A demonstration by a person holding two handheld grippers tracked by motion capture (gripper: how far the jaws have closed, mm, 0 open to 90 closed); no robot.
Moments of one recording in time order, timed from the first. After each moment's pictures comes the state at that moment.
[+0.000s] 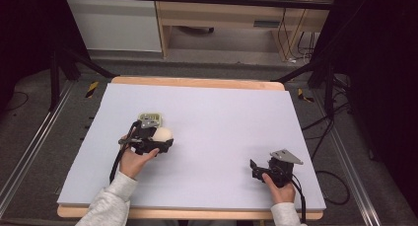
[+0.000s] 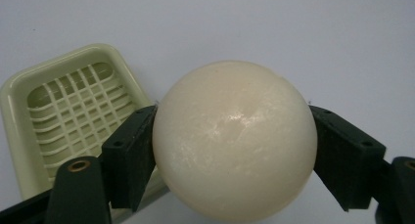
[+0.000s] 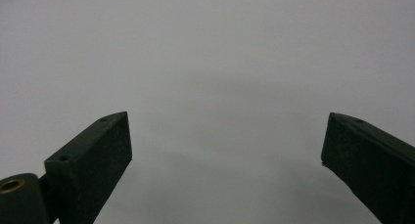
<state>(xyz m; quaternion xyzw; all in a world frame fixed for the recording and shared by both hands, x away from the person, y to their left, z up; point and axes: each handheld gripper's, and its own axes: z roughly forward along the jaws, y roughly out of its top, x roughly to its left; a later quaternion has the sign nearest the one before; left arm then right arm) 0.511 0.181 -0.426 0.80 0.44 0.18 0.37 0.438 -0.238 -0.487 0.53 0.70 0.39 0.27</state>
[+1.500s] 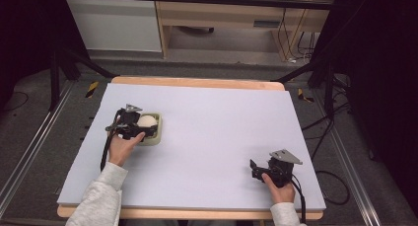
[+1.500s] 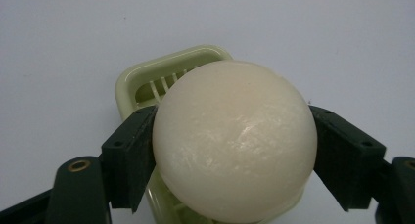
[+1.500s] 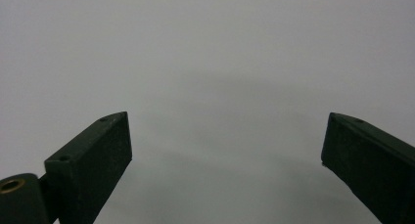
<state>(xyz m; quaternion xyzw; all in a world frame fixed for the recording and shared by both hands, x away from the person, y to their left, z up) 0.558 0.229 -0.433 0.77 0.50 0.19 0.35 0.438 -0.238 -0.488 0.54 0.70 0.38 0.27</state>
